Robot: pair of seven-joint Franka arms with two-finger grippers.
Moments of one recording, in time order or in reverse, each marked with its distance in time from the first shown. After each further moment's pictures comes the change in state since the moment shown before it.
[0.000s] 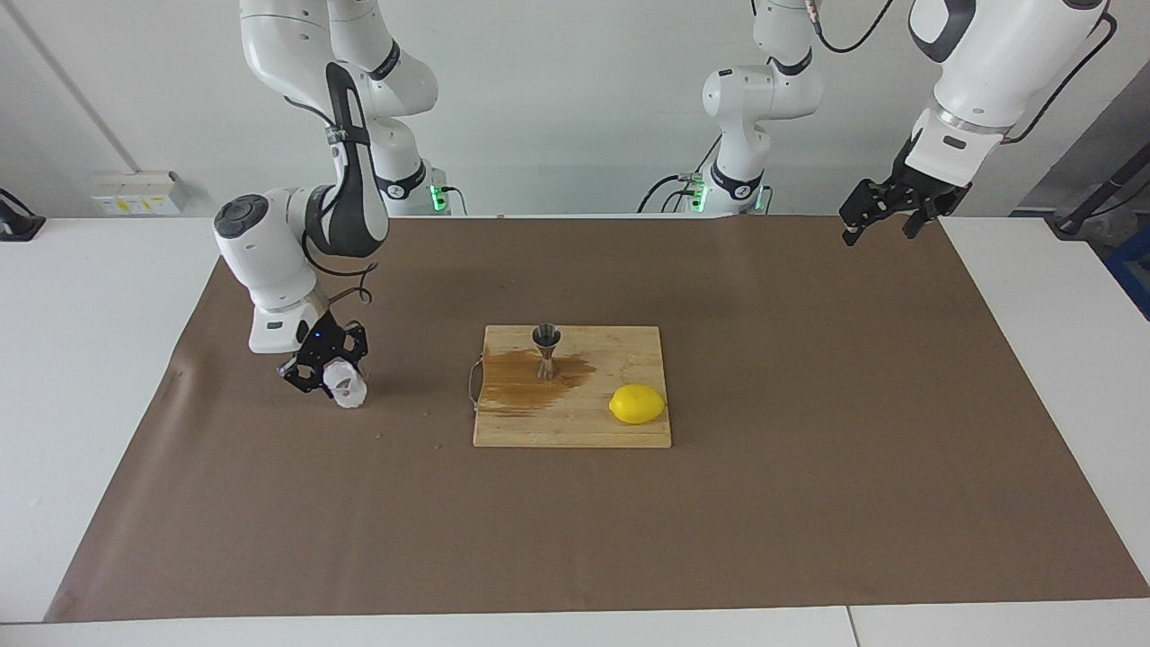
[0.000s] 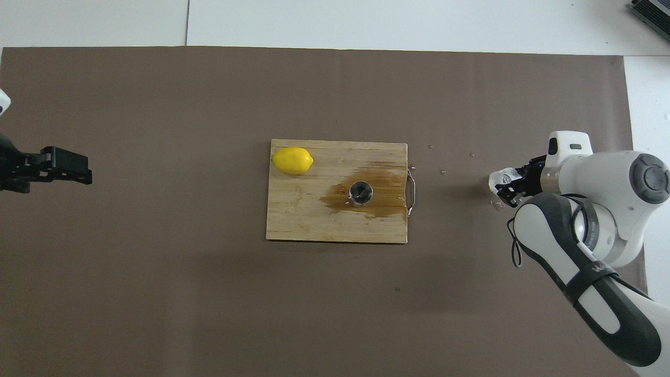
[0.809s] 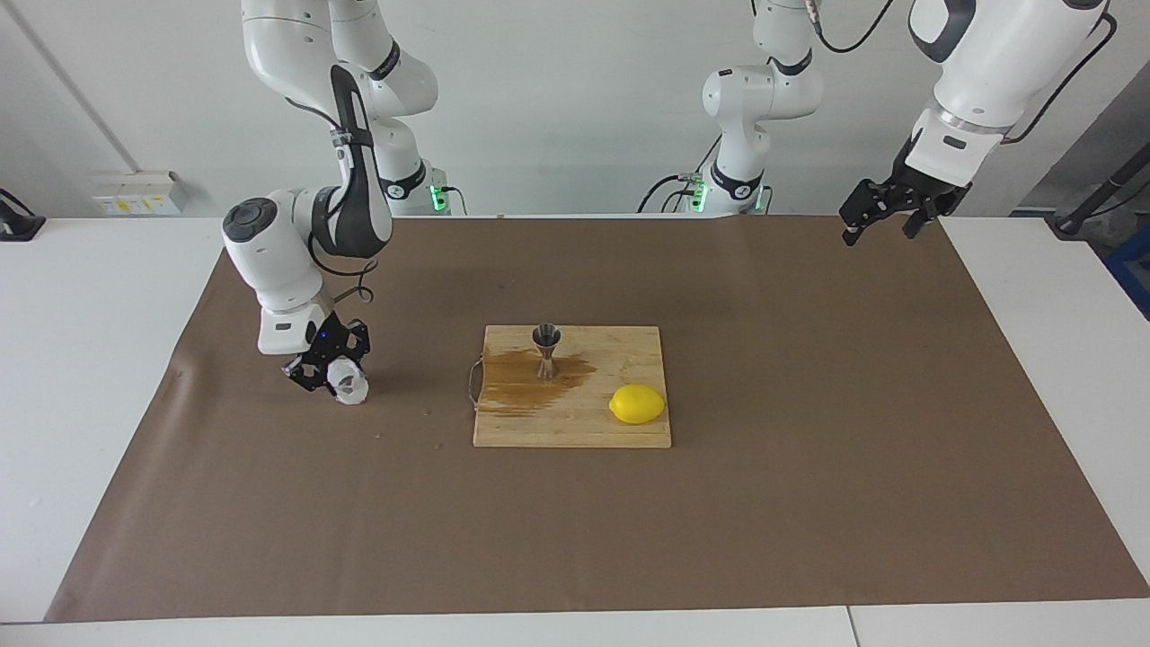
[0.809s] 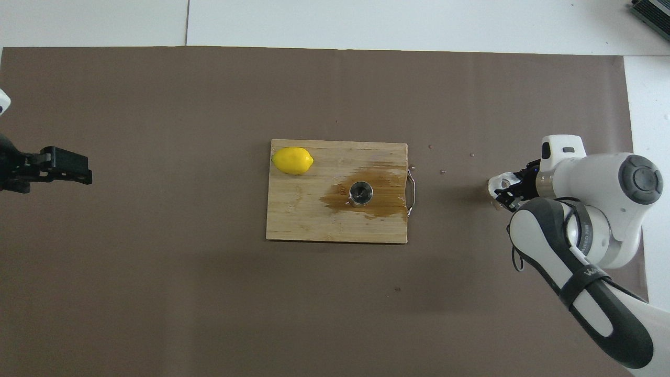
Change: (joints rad) left arm 0.000 0.000 0.000 0.000 0.000 0.000 0.000; right arm 0.005 0.002 0.000 -0.013 -0.057 0.000 0.000
